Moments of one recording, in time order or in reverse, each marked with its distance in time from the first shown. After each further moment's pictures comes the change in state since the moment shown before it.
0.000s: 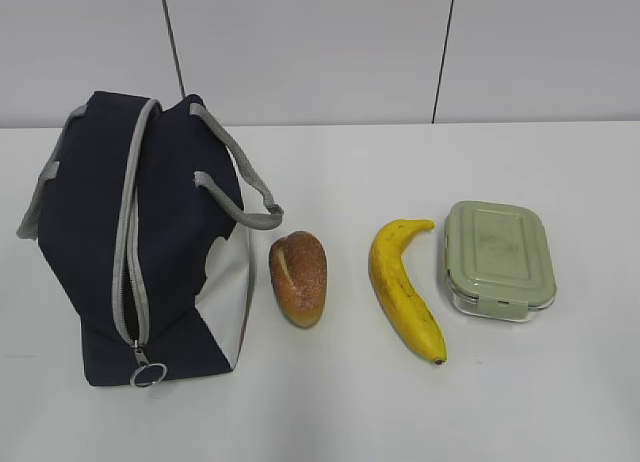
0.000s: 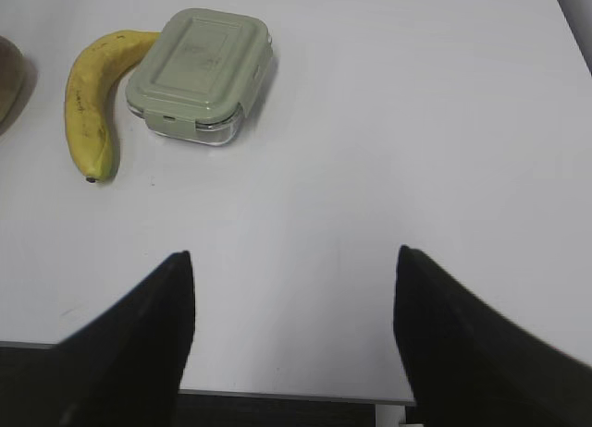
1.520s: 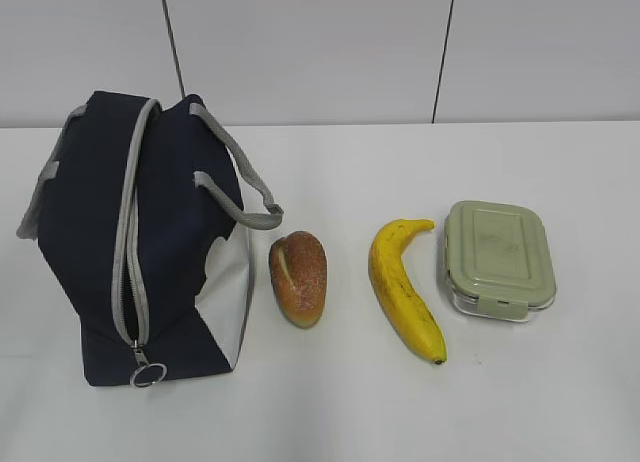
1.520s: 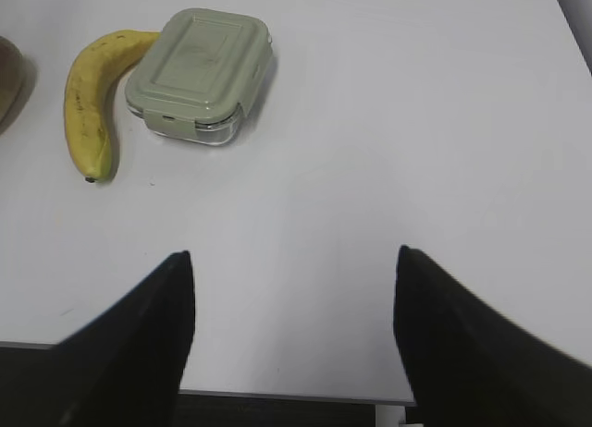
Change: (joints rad) left arm 0.000 0.330 -0.184 0.000 0.002 0.000; right arm 0.000 0.000 0.000 0.000 0.000 0.000
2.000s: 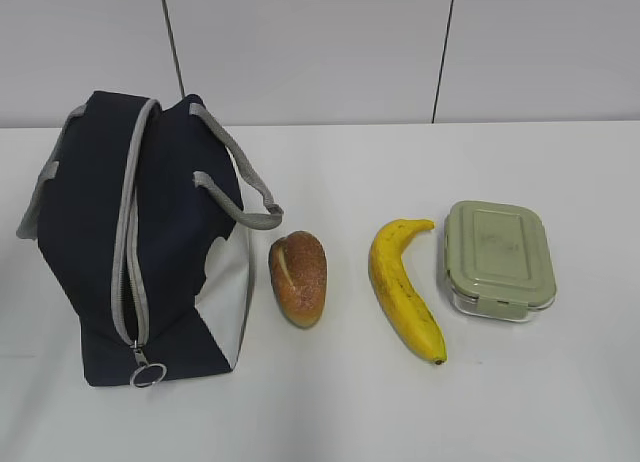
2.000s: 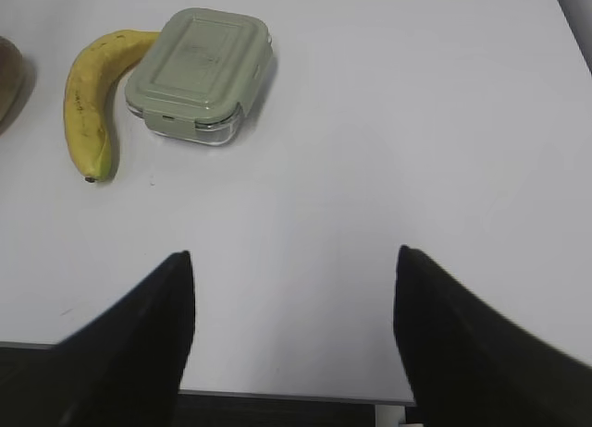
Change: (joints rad) left arm -0.002 0.481 -0.341 -0.116 0.063 0.000; right arm 0.000 0.000 0.000 0.000 0.000 0.000
